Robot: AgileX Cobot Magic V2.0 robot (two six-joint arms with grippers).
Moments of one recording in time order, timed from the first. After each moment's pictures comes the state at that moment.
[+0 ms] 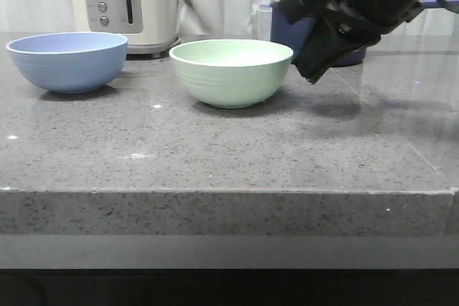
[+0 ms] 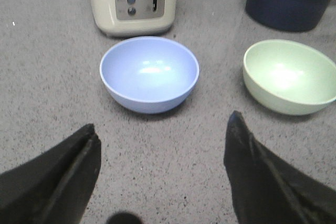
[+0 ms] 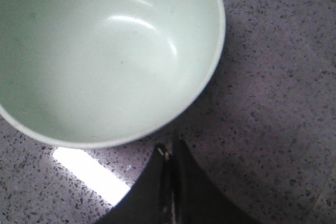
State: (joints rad) left arm -0.35 0.70 -0.76 0.05 0.59 -0.09; right arm 0.39 1.51 -1.06 0.42 0.45 -0.41
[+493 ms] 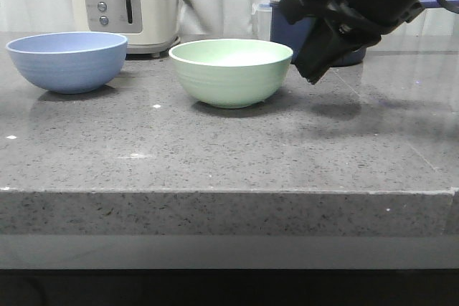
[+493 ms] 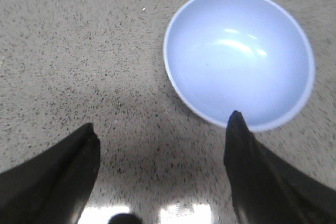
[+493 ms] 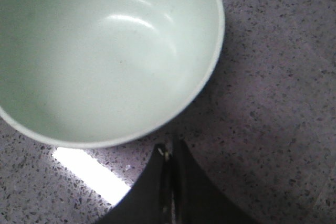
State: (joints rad) left arm -0.13 1.37 -1.28 -0.03 0.90 -0.09; right arm 0.39 1.51 -1.06 0.42 0.45 -0.41
